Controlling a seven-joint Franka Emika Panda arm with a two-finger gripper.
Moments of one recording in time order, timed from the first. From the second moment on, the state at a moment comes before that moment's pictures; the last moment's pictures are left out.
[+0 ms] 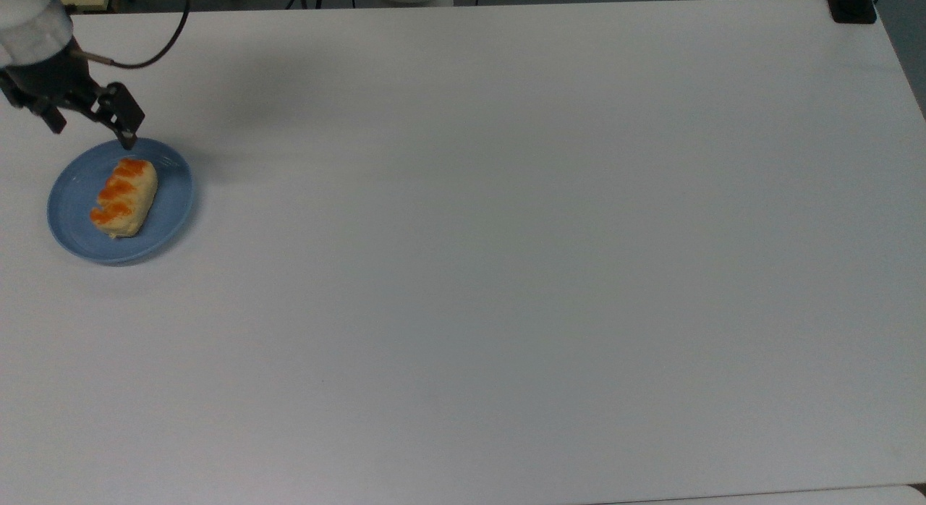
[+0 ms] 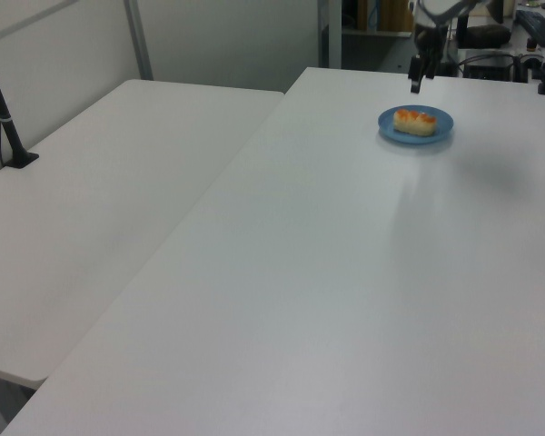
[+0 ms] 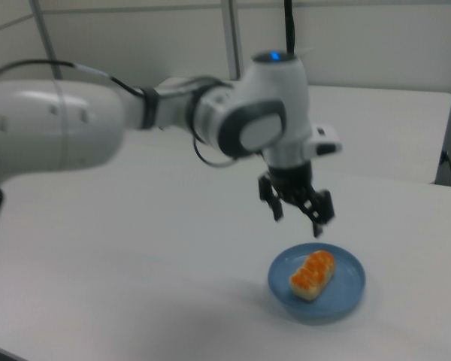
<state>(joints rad) -0.57 0.37 0.08 -1.53 -0.07 1.99 -0.26</state>
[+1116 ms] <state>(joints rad) -0.07 -0.03 -0.07 -1.56 0.01 1.62 0.08</state>
